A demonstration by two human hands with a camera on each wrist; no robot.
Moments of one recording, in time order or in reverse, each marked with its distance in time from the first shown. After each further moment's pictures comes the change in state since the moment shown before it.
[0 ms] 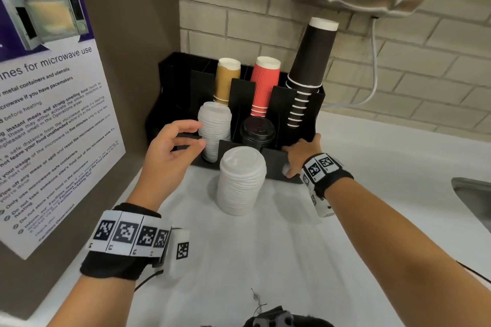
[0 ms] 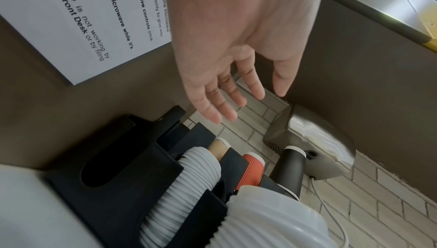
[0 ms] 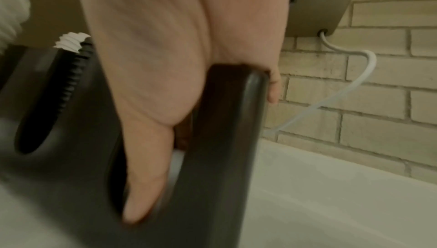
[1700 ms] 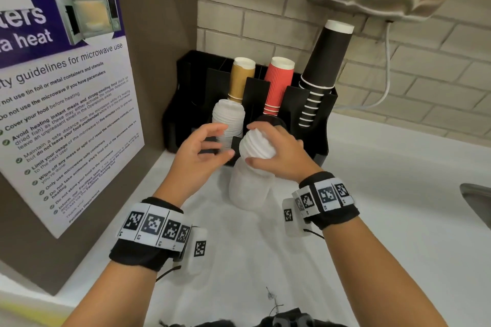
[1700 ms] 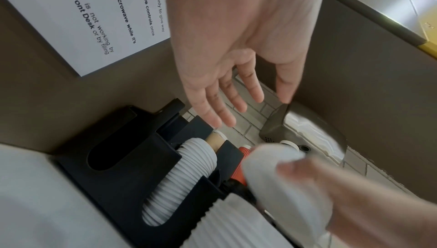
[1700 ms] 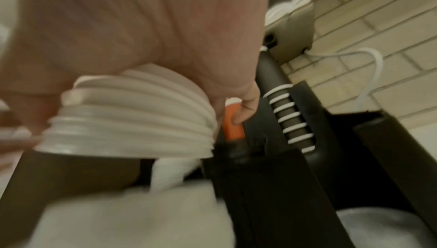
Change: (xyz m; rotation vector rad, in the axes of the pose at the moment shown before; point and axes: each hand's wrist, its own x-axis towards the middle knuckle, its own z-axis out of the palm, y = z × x) left_hand -0.010 -0.002 0.004 -0.071 -0.131 -0.071; right_hand -0.090 -0.056 -0.048 1.050 0.469 -0.374
